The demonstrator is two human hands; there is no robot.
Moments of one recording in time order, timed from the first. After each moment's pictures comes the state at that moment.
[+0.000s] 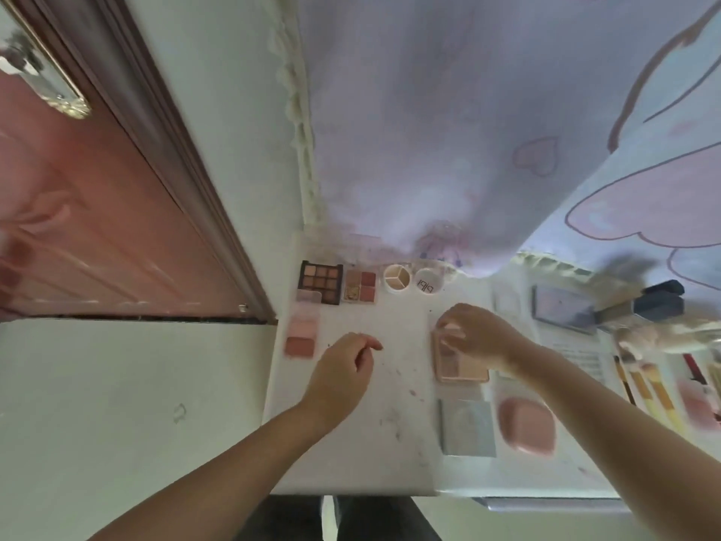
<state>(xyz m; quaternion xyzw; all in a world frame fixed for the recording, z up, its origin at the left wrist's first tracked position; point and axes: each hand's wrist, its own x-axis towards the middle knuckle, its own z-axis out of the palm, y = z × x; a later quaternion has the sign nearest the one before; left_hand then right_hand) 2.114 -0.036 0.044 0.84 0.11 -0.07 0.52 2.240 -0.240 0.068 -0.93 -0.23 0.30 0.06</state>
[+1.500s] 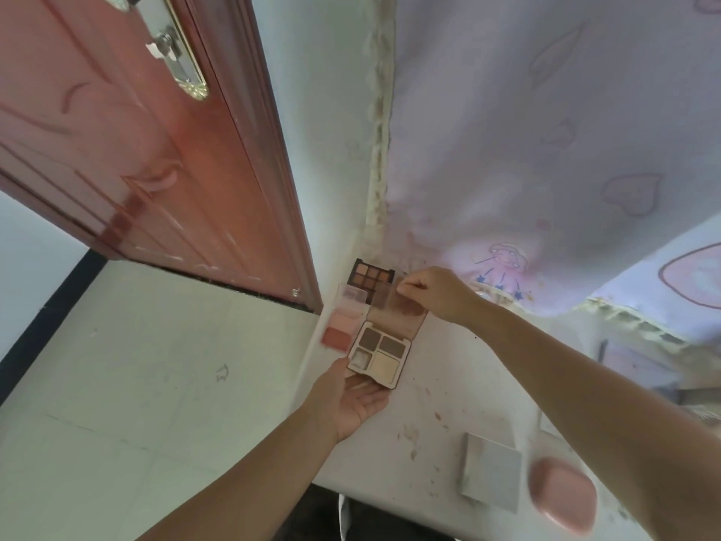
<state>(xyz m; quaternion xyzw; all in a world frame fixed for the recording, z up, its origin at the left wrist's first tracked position) 2.096 -0.032 0.033 0.13 0.53 -0.10 0.83 2.285 -0.120 0.065 -0.86 -0.32 0.31 0.26</state>
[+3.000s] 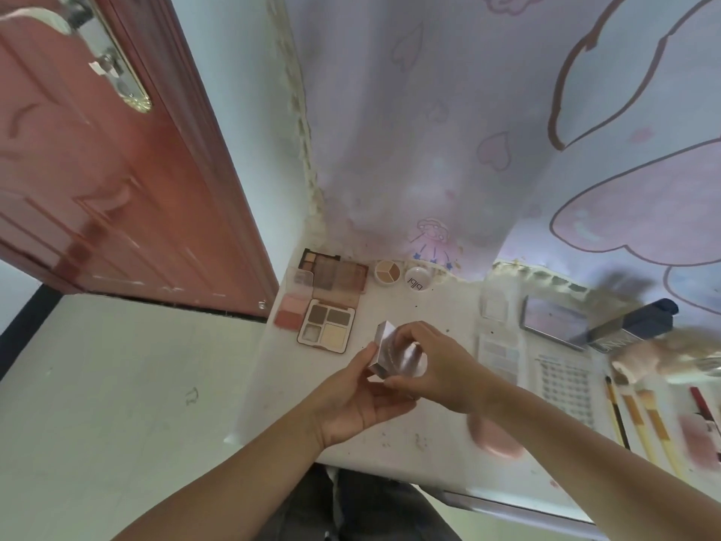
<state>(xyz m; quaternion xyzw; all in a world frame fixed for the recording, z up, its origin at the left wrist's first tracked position) 2.076 -0.107 0.069 0.26 0.30 -0.24 0.88 2.166 -0.254 0.104 -0.85 -0.33 0.27 0.30</state>
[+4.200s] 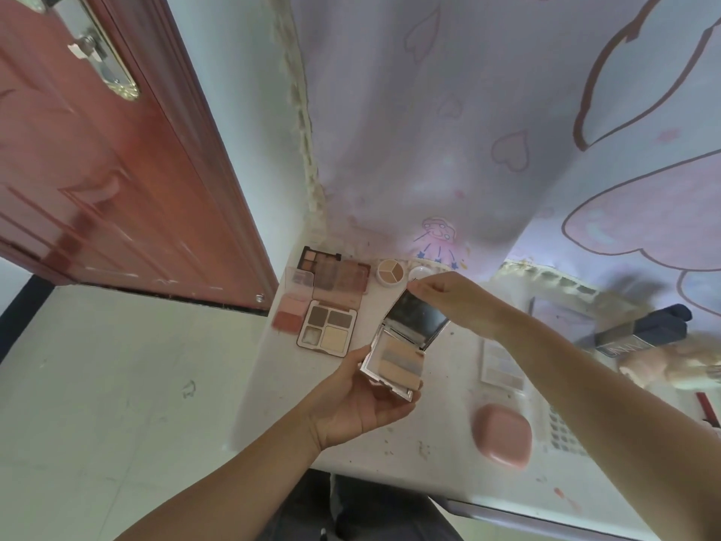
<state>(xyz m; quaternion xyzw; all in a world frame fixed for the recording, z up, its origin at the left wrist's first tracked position) 2.085 -0.097 0.057 0.17 0.29 -0.27 0.90 2.255 -0.226 0.110 -0.86 -0.20 0.35 0.32</state>
